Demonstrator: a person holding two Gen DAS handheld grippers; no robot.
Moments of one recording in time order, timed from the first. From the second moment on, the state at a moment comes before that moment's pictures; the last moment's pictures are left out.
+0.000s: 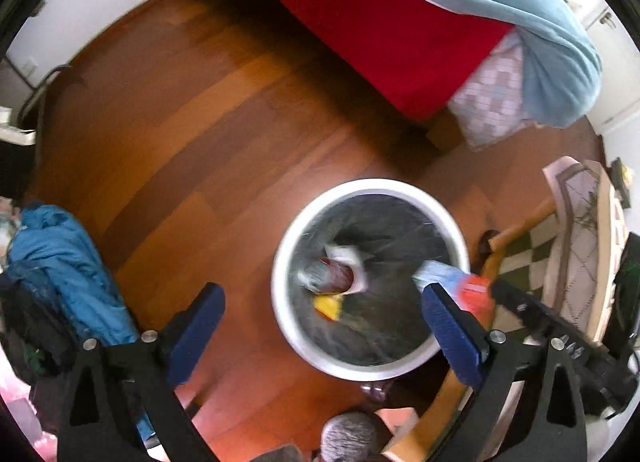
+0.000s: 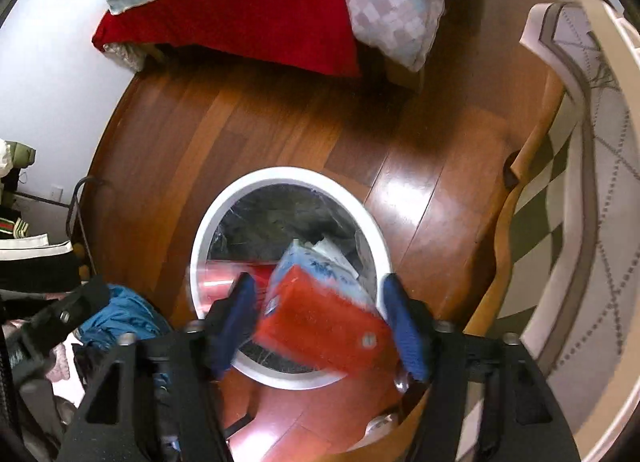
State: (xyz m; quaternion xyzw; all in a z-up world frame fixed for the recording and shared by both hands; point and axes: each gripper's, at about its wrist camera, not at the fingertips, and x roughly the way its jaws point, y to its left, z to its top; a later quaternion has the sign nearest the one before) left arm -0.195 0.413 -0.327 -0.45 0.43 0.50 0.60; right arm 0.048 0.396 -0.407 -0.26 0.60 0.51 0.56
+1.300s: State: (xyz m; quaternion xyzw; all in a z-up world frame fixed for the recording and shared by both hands) left arm -0.196 0.236 -0.169 -0.28 0.39 0.57 0.67; right arm 0.008 0.210 -0.207 -0.28 0.44 0.56 0.64
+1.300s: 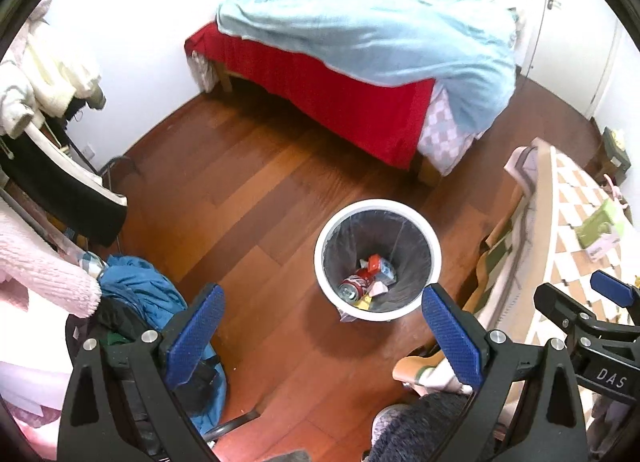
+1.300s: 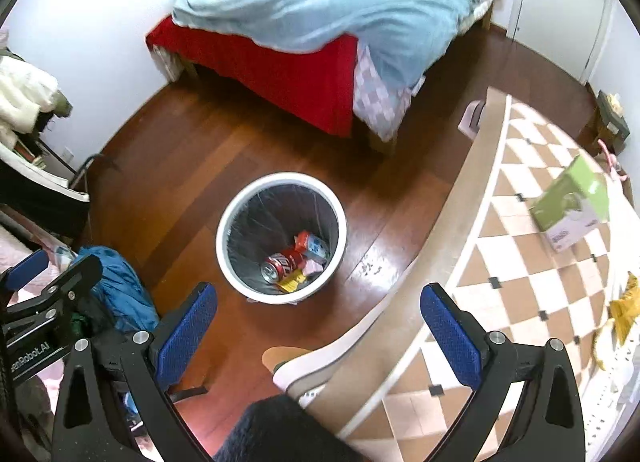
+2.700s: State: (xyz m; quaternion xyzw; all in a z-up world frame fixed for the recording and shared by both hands) left arm 0.268 0.099 -0.288 -0.27 0.55 0.25 0.75; right arm 0.475 -0.115 -0.296 -0.13 0.59 0.22 0.77
